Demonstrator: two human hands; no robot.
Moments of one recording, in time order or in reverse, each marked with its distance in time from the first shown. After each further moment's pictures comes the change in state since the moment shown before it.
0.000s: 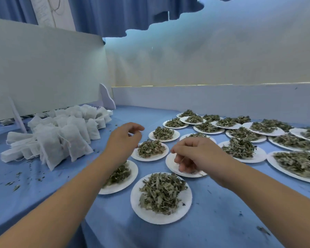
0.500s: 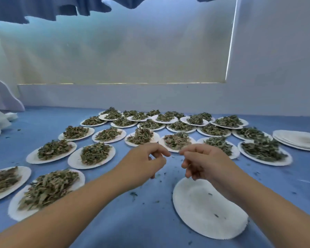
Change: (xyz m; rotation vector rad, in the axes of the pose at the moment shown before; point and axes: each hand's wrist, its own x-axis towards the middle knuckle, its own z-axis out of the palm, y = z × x) left_hand -0.140 0.174 0.185 -0.152 -0.733 0.246; right_hand -0.202 0.050 -0.178 0.101 0.437 0.081
